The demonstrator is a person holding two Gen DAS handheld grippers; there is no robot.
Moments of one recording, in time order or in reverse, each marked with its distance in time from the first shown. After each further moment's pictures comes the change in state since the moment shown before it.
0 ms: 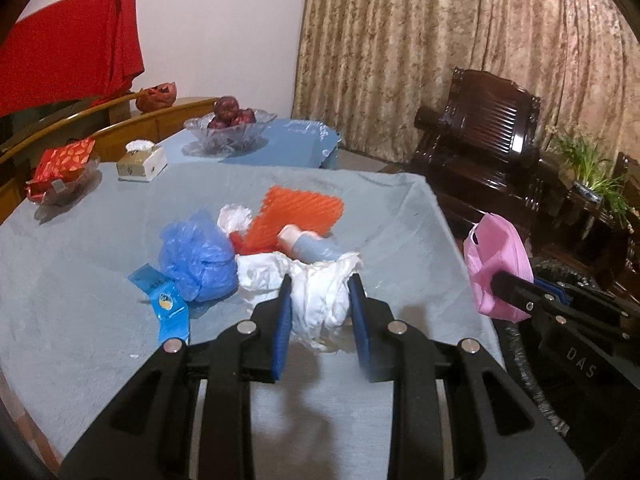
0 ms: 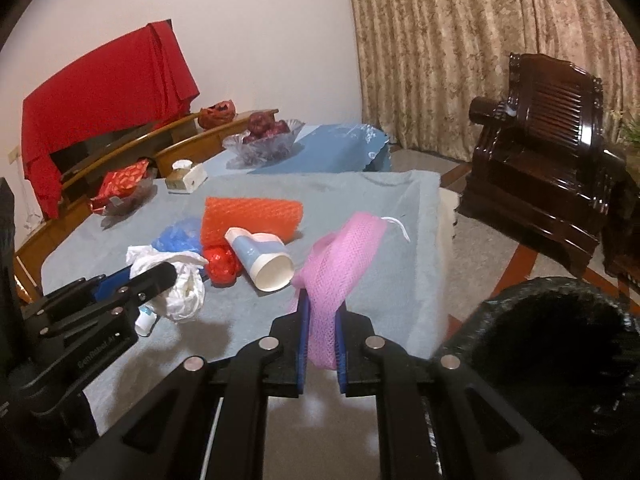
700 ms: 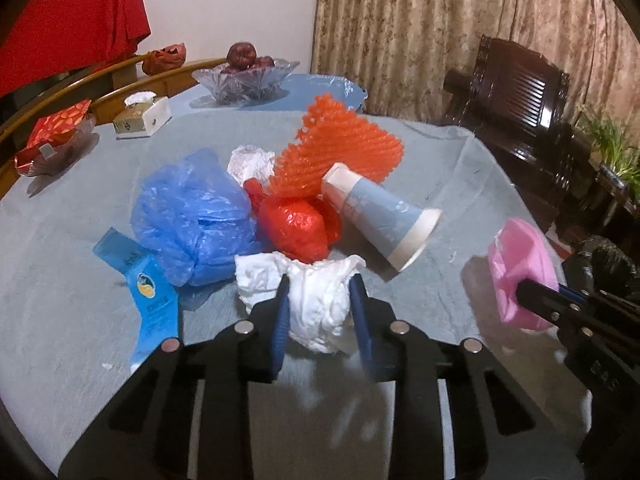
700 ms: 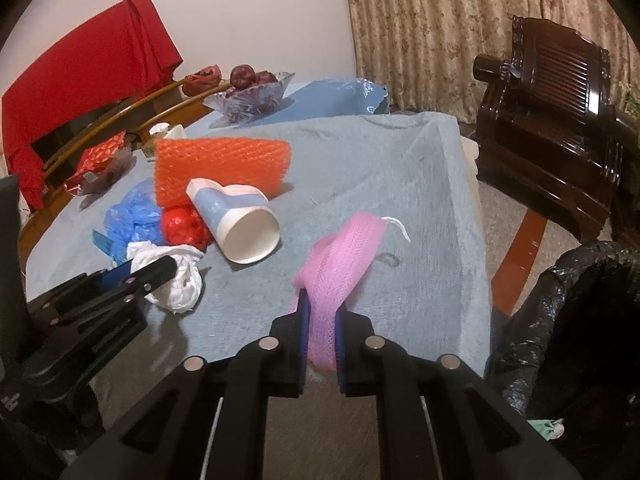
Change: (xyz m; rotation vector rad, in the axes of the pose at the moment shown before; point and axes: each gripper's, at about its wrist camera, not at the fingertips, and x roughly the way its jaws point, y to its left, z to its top) left arm 0.084 0.039 -0.020 -0.019 0.126 0.061; right arm 0.086 0.000 -0.016 0.035 0.133 -0.007
